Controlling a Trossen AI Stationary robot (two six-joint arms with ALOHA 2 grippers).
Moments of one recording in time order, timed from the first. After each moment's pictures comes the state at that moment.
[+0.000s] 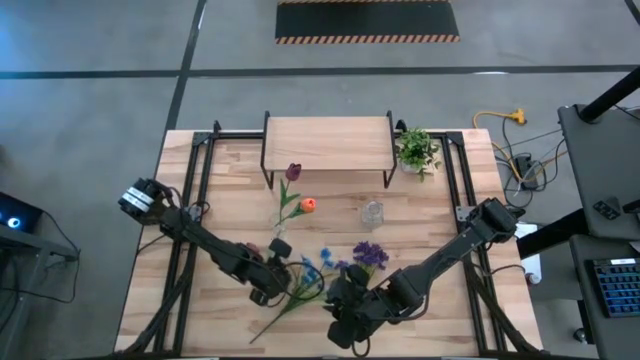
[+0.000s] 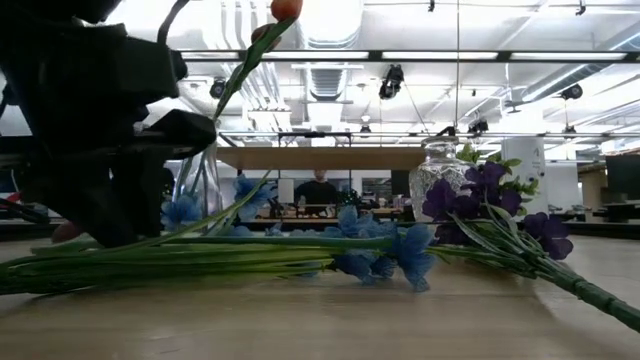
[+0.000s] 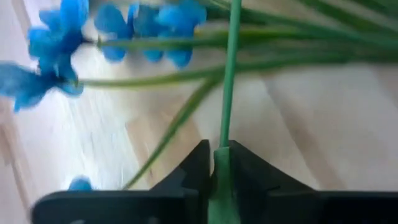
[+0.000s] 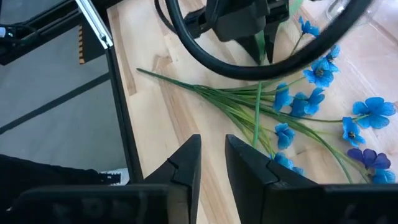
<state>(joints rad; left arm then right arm) -0.52 1.66 0.83 -0.27 -0.26 0.02 0.61 1.96 1.67 -0.60 0.42 0.95</state>
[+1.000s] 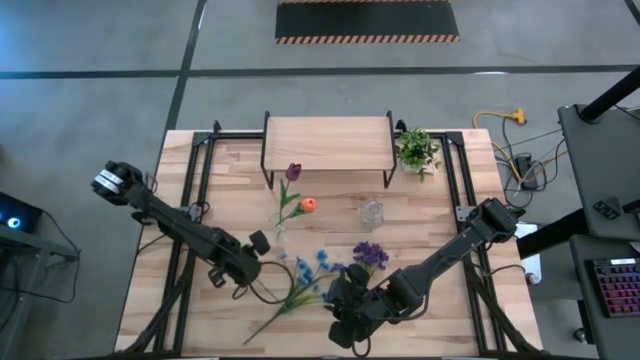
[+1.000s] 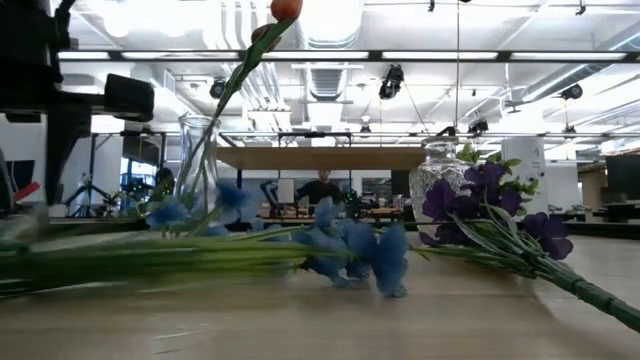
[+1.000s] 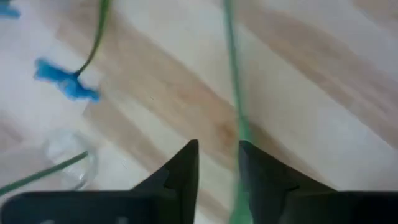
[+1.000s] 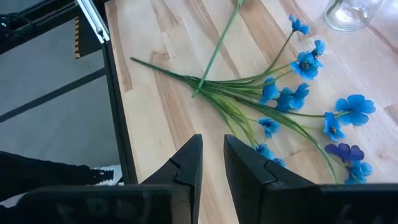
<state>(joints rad) -0.53 1.35 0.78 -0.75 -0.11 0.39 0.61 1.96 1.67 -0.61 0.42 0.92</state>
